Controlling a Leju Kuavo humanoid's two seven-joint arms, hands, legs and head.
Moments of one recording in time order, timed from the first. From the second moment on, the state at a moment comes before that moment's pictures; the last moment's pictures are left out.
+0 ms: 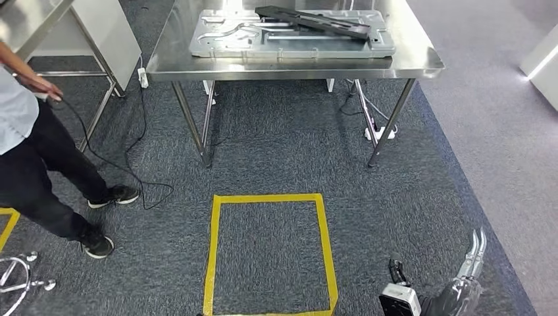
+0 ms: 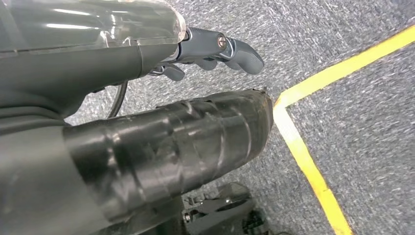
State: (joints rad) left arm -0.08 -0.23 1.03 -0.21 -1.30 0.42 -0.35; right arm 0.33 0.23 -0.04 -1.86 0.56 -0.69 -0.53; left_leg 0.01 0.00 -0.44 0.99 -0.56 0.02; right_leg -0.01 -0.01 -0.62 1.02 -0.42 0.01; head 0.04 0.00
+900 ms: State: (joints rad) left arm -0.07 -0.23 1.04 -0.21 -1.29 0.42 -0.36; right arm 0.34 0.22 -0.13 -1.74 0.38 -0.59 -0.54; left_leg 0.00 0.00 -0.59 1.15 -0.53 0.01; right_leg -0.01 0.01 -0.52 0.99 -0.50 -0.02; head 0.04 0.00
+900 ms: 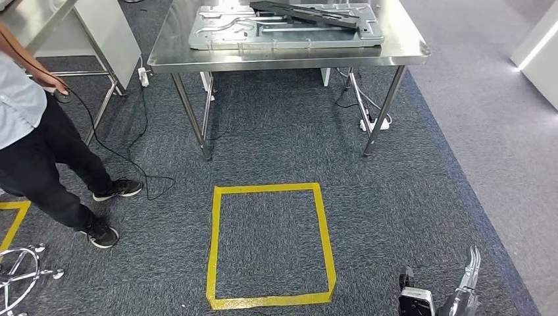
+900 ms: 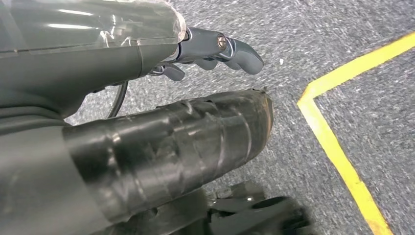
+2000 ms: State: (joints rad) left arm -0.07 -0.24 1.05 -0.21 -1.29 0.42 -0.35; right arm 0.00 0.23 -1.03 -0.63 0.54 -0.44 -0.59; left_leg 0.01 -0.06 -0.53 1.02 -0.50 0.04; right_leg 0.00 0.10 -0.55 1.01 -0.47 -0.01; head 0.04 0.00
